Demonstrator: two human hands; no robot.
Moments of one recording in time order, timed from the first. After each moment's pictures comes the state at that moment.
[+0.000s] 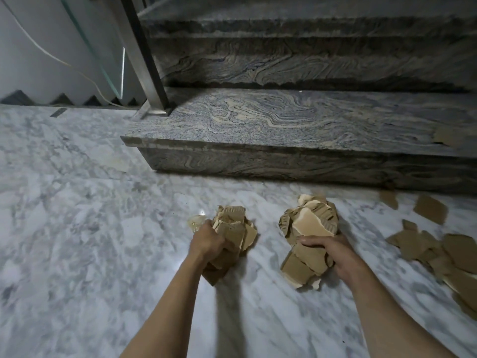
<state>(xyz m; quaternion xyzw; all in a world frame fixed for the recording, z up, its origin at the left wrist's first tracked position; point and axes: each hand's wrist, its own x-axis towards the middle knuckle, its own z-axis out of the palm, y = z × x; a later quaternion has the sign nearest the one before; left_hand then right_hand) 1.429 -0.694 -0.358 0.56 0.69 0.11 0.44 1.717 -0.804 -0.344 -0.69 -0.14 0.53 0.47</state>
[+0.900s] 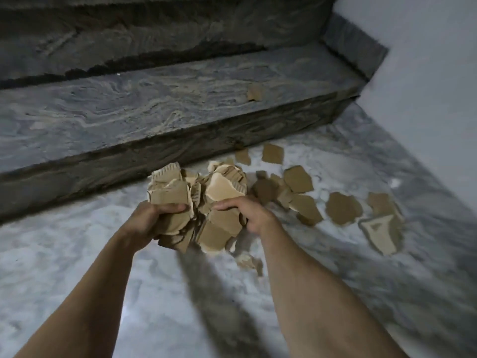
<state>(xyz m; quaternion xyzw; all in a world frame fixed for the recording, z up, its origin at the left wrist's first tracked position) 1.621 -0.708 -0.300 0.54 0.45 0.07 0.70 1.801 -0.856 -0.299 -0.66 -0.04 0.58 0.48</state>
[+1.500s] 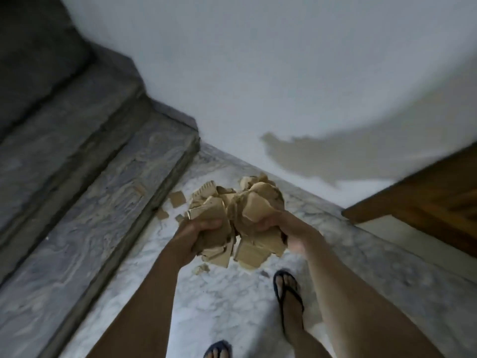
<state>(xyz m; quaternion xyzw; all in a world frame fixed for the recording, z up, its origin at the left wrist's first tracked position) 1.805 -0.932 0.108 0.54 0.32 -0.25 0.73 1.847 -1.181 0.128 -0.59 0.19 0.43 0.65</state>
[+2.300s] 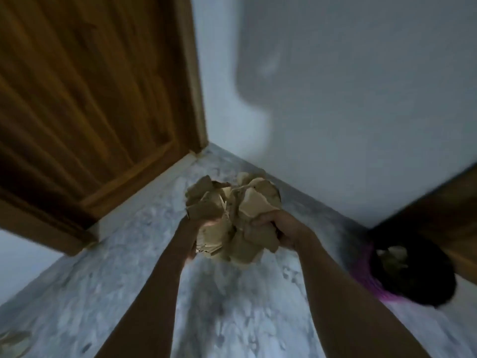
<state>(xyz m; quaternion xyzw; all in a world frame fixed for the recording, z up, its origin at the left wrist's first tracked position) 1.234 -1.513 0.391 0.63 -0.19 -0.60 0.46 1.016 -1.581 0.409 -0.37 0.47 -0.18 0.78</state>
